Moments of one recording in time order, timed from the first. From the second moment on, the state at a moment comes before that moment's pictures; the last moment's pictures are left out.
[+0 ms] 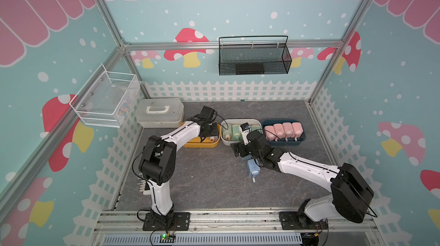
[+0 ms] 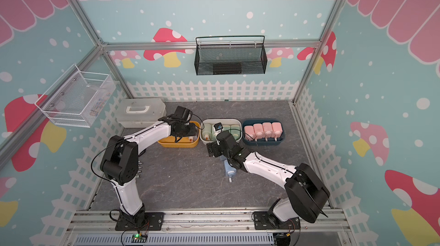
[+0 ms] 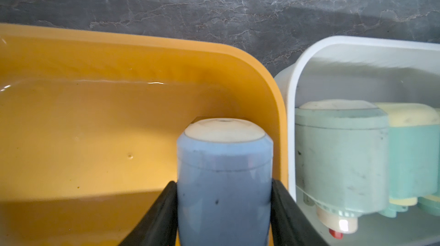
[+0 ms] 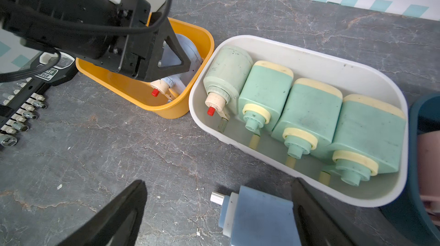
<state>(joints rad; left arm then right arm) -0.39 1.90 1.41 -0.55 0.01 -0.42 0.77 1.44 0.87 -0.03 0.16 0.25</state>
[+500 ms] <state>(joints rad) -0.39 1.92 1.45 -0.61 0.02 -0.41 0.77 1.41 0.84 -0.05 0.17 0.24</state>
